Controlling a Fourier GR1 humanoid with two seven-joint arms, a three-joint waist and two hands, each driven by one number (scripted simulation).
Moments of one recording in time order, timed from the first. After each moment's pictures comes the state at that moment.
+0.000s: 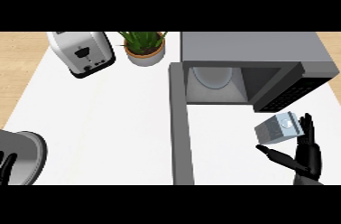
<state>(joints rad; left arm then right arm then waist) 0.58 0.01 0.16 -2.25 0.22 -0.31 -0.17 -0.15 -0.19 -0.32 -0.72 -0.09 -0.12 -0.79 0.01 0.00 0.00</state>
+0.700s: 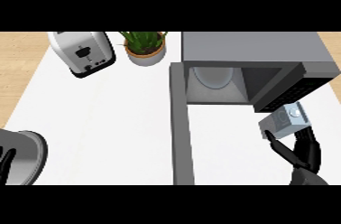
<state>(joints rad) 0.53 0.01 0.20 -2.22 0.23 -0.32 -0.14 -0.30 -0.24 -0.40 -0.42 -0.17 0.00 -0.99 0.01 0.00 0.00</state>
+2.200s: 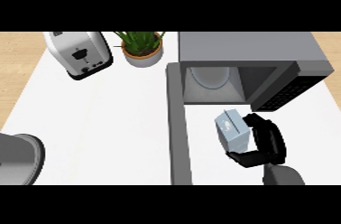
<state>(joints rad) 0.60 0.02 0.27 -2.21 0.30 -0.39 -0.19 -0.13 -0.08 -0.05 -1.06 -0.14 0.26 -0.67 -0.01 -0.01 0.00</state>
